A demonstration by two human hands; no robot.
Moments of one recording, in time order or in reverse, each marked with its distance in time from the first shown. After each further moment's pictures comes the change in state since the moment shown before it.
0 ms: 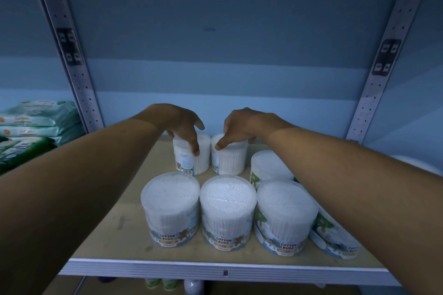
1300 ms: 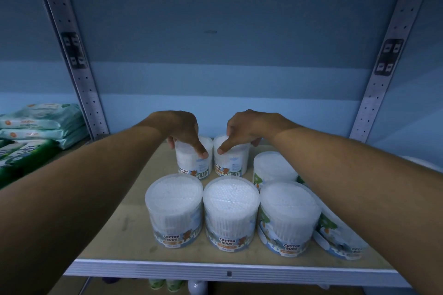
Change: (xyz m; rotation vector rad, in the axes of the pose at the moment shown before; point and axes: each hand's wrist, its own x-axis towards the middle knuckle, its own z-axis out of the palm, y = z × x) left_hand -0.014 -0.002 0.007 -0.181 0.042 -0.057; right_hand 0.000 0.004 0.000 -0.006 -0.028 -0.045
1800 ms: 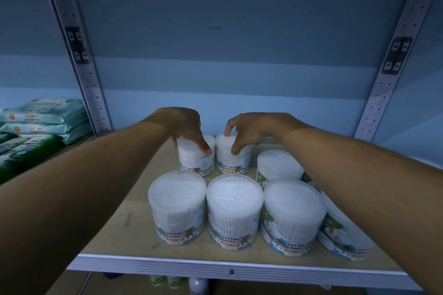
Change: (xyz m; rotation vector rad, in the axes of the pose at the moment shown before) left_hand 0.000 0.002 0.002 -0.013 -0.012 -0.044; right_hand 0.004 0.009 0.008 0.133 -0.057 -0.074
